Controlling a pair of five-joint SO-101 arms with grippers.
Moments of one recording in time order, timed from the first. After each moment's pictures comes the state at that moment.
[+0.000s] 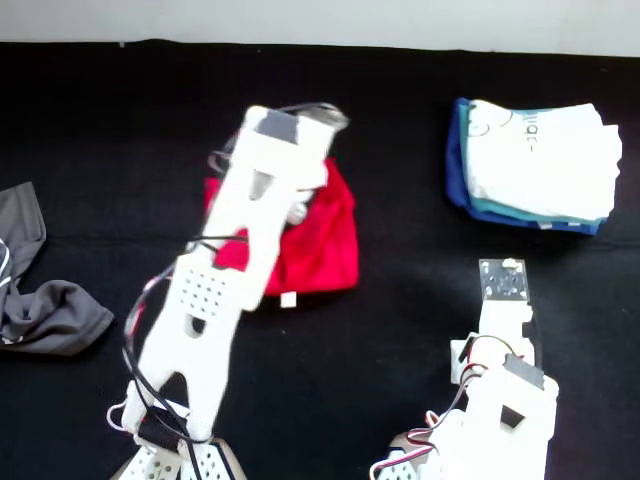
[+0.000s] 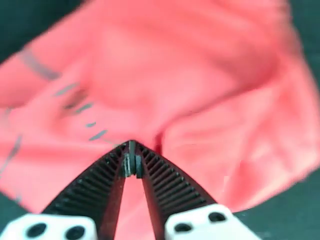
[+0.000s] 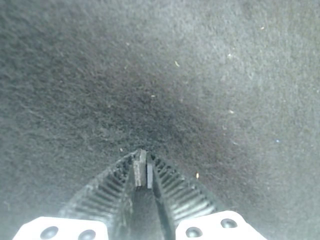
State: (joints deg) left arm 16.0 59.2 -64.5 101.1 -7.9; right arm 24.9 -46.4 85.8 38.7 29.2
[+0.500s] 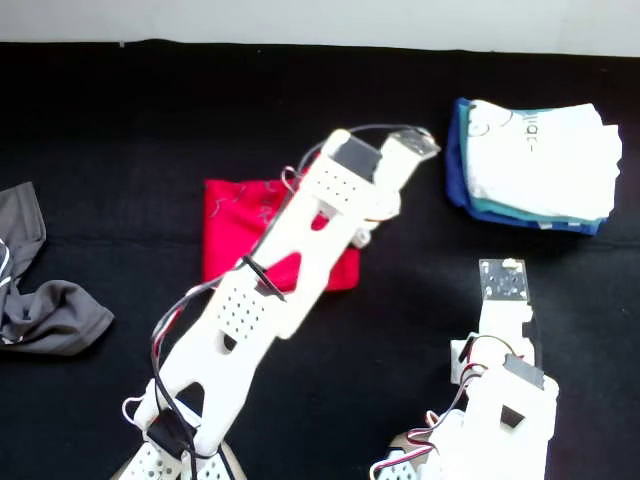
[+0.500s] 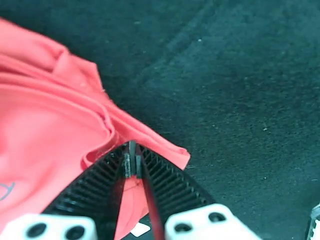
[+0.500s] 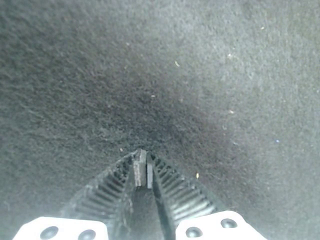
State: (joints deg) left arm 27.6 58.5 -70.7 101.1 -8.0; right arm 24.9 -46.4 85.8 38.7 29.2
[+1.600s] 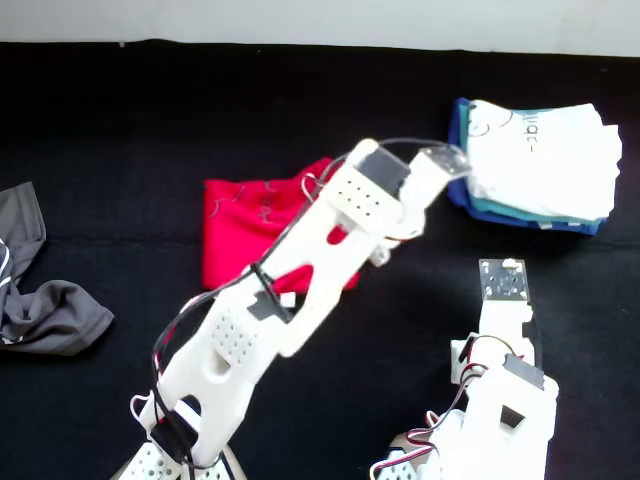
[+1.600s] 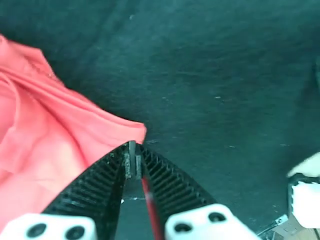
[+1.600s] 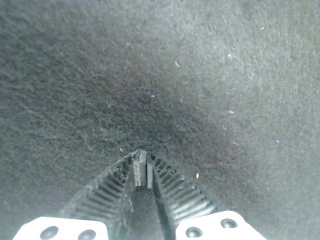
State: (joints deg) left arm 34.3 45.2 -56.6 100.5 -8.0; right arm 24.9 -46.4 85.8 38.6 29.2
